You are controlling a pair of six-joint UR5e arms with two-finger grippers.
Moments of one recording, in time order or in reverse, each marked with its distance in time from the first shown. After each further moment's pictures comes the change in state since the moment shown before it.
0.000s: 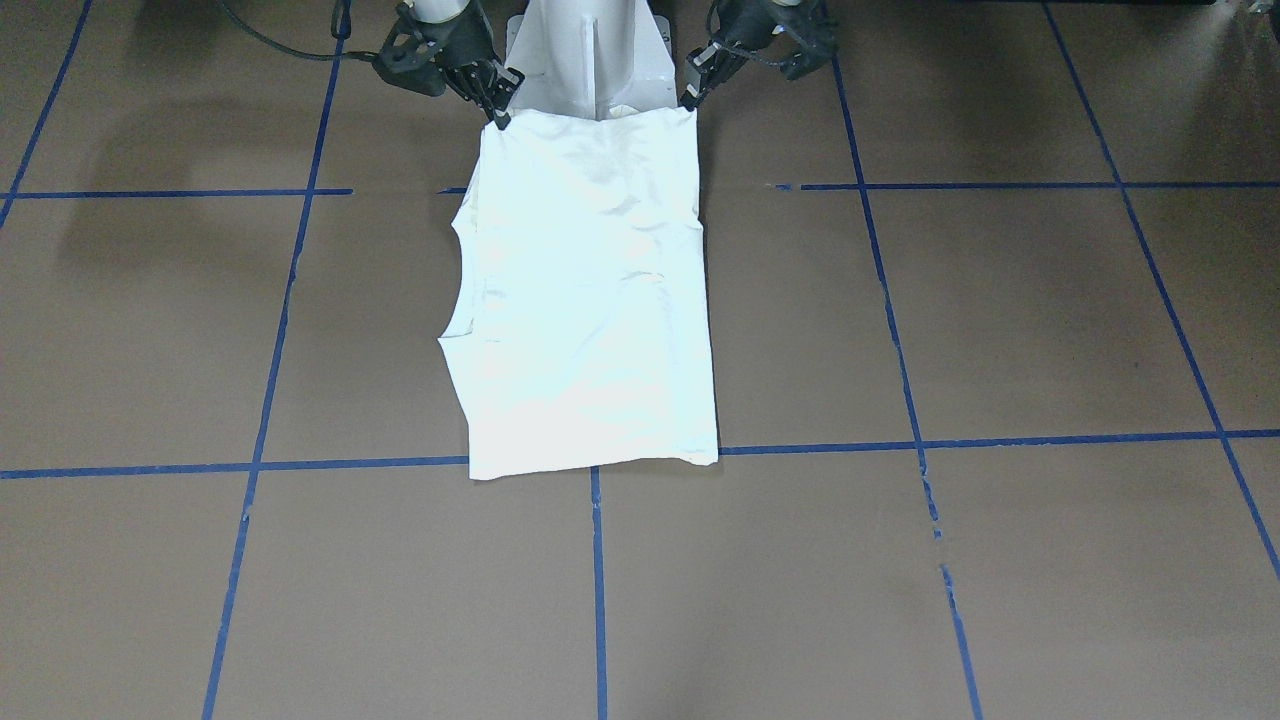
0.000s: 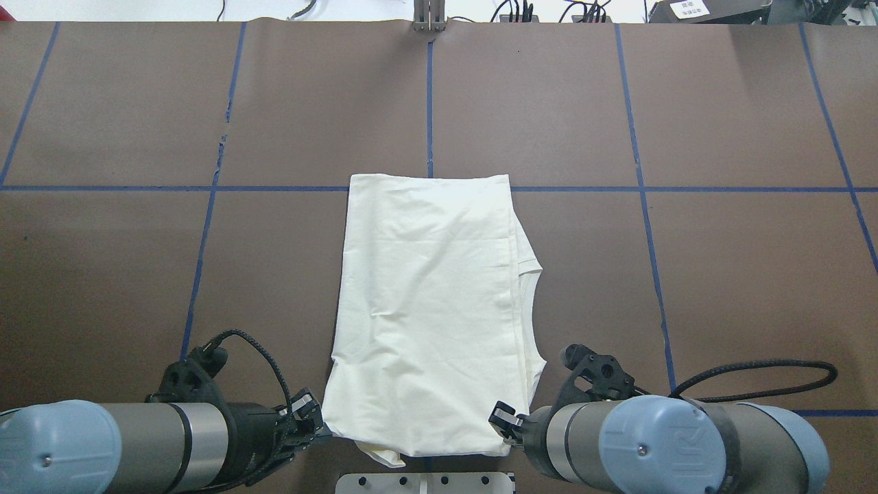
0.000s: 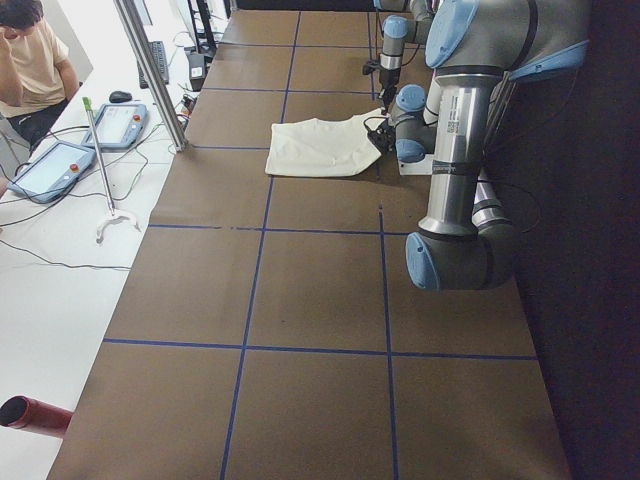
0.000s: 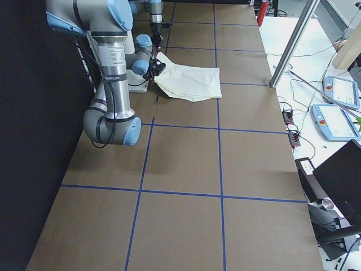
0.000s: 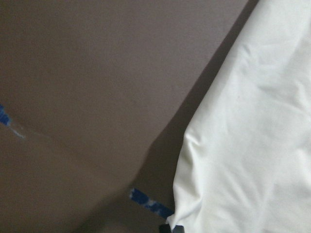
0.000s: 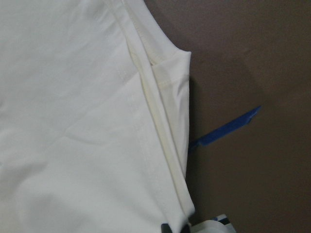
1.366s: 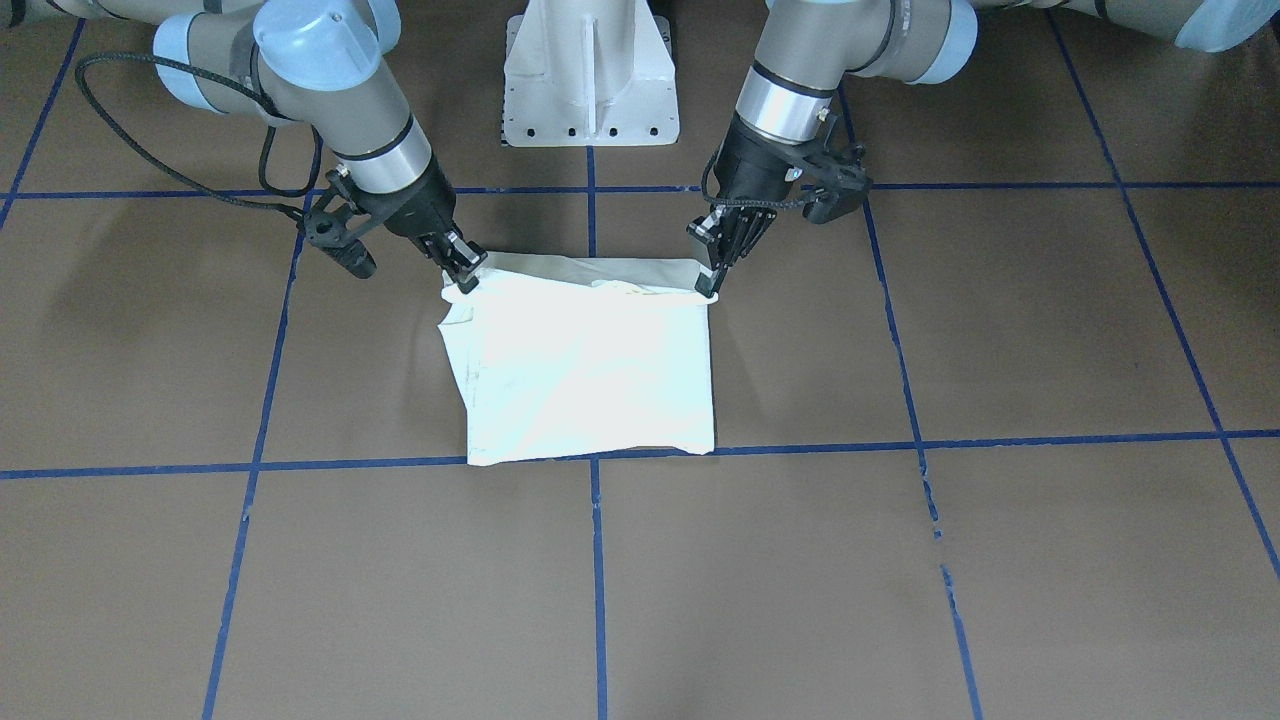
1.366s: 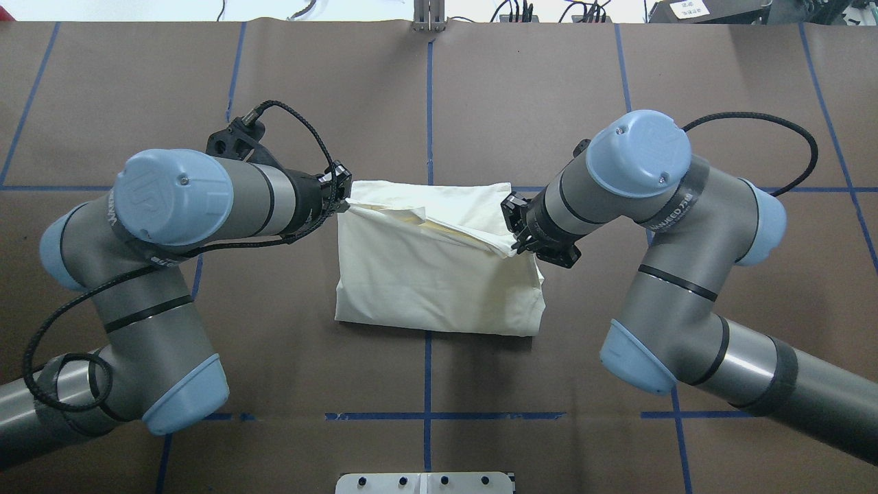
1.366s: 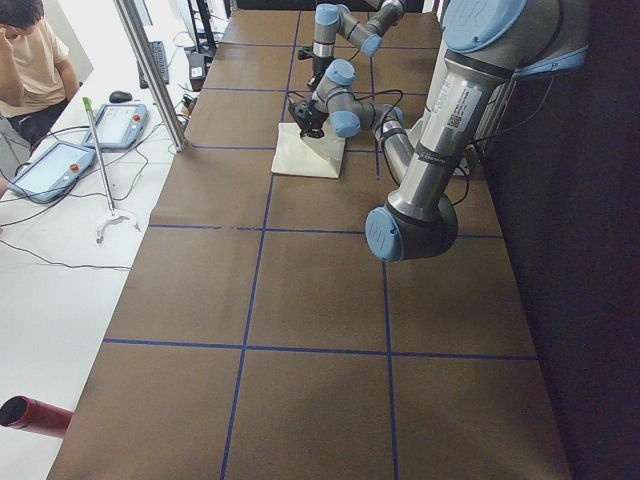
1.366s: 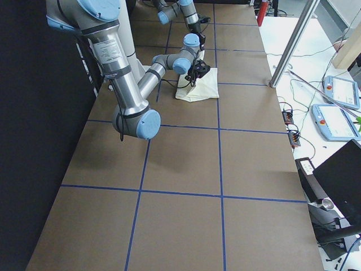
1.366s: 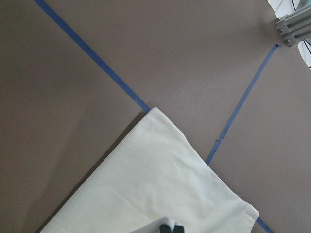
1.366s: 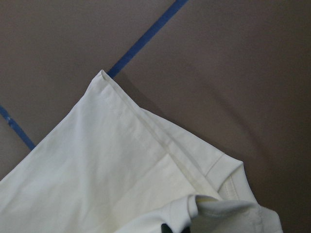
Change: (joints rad) left arm -0.445 -0.385 0.381 0.141 -0.024 0.310; right arm 0.511 0.262 -0.395 0.008 0.328 -0.132
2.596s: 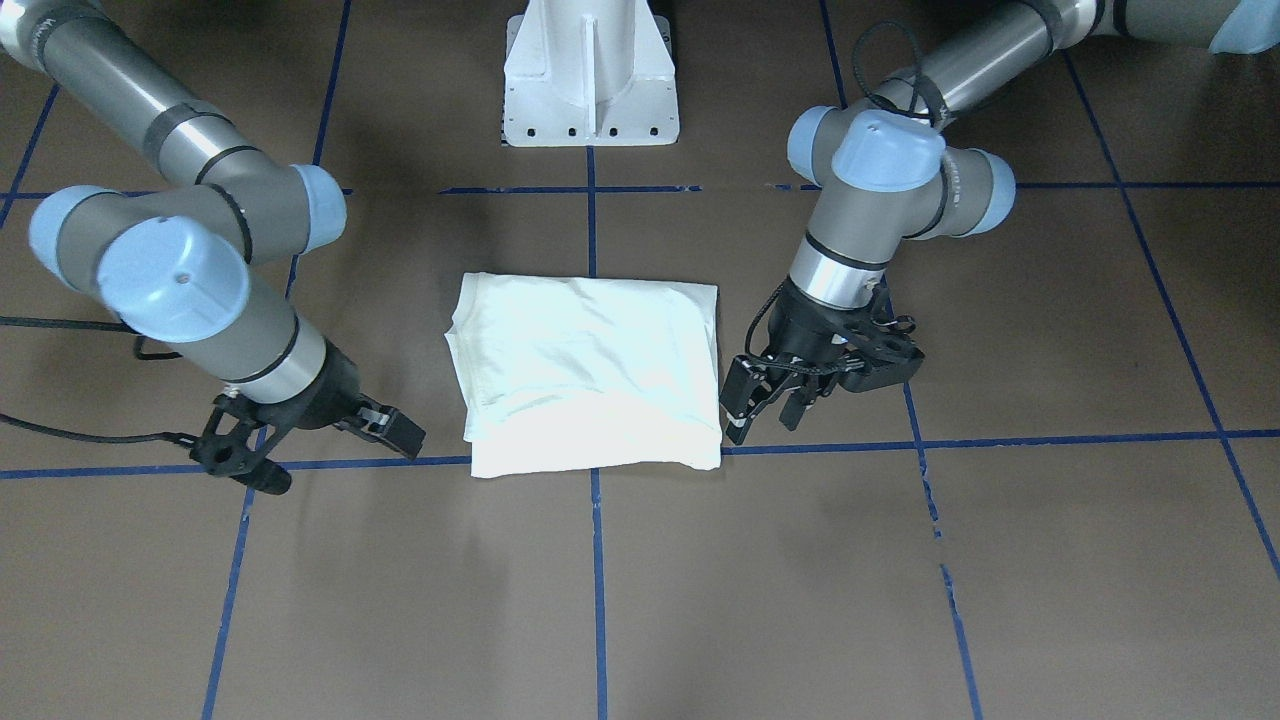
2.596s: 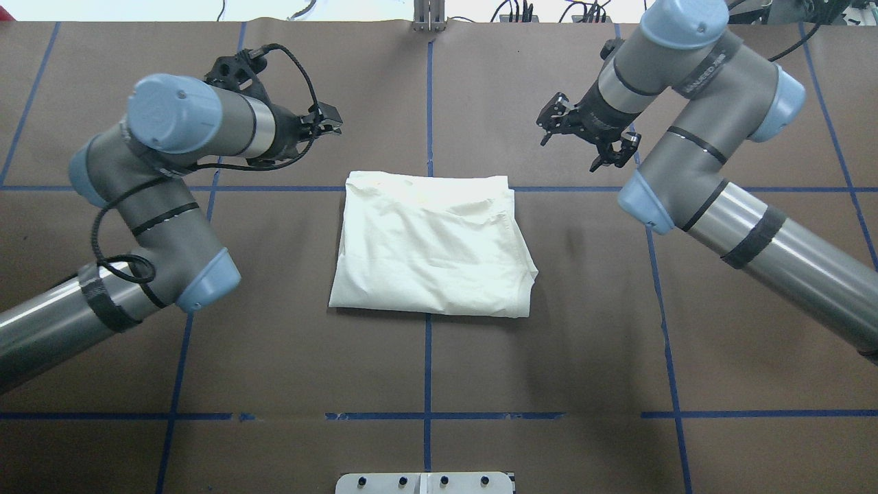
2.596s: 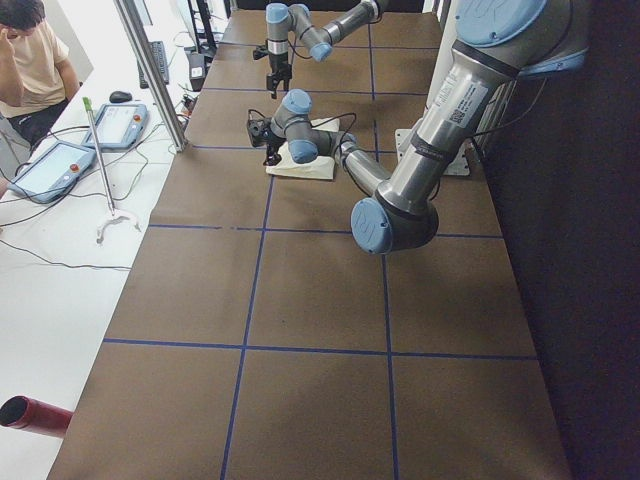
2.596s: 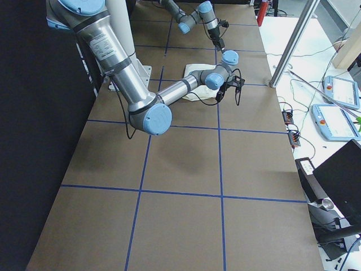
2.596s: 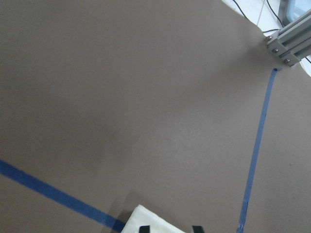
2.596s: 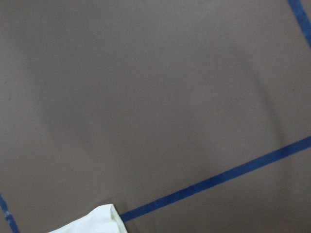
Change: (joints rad) left arm -0.198 -0.021 0.310 -0.287 -0.148 0.475; right arm 0.300 0.075 -0.385 0.167 0.259 -0.549
